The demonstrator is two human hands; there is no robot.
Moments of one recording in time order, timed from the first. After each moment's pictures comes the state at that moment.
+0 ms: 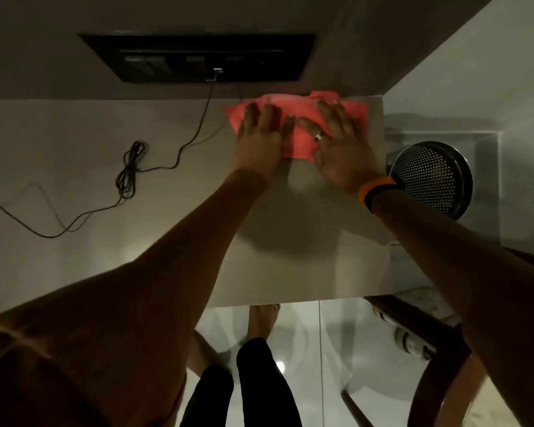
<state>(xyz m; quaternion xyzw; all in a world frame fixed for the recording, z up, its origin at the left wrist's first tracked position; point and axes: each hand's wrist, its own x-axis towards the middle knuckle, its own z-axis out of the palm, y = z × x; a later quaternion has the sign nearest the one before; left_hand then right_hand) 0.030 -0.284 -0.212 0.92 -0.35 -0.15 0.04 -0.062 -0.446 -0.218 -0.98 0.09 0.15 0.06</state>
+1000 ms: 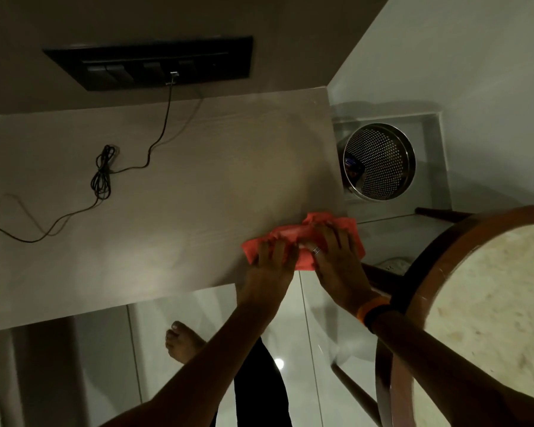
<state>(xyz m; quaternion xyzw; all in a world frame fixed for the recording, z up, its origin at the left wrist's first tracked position) -0.217 -0.203 -0.196 0.87 -0.47 -0.17 0.03 -0.303 -0.359 -0.188 -0.96 0.17 0.21 0.08</state>
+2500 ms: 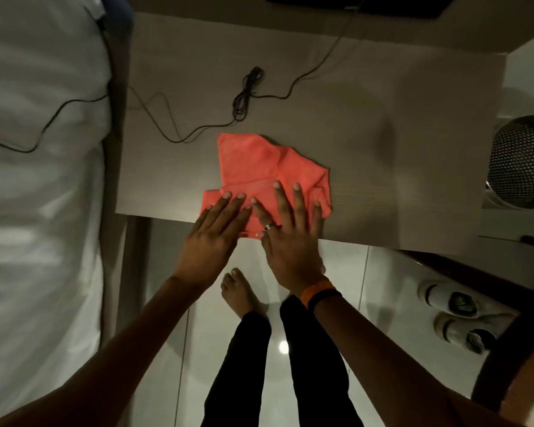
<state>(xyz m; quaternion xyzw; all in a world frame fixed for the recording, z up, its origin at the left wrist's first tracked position) -0.140 0.075 -0.203 0.92 -0.35 -0.13 0.08 -0.206 -0.108 -0.206 -0.98 0.04 0.12 0.12</state>
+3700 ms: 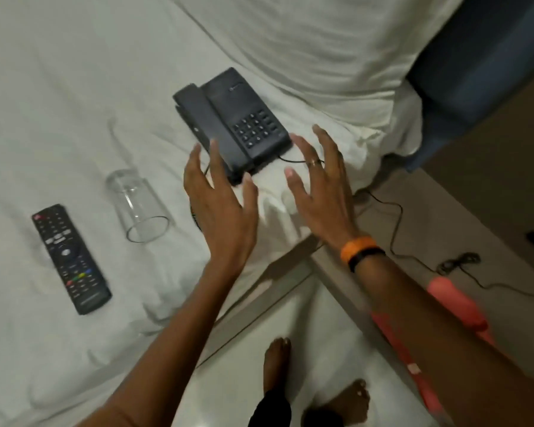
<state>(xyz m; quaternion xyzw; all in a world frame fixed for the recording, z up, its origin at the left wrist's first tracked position) -0.085 0.318 0.003 0.86 0.32 0.26 0.28 0.016 0.196 -0.018 -0.87 -0.29 -0.01 0.40</state>
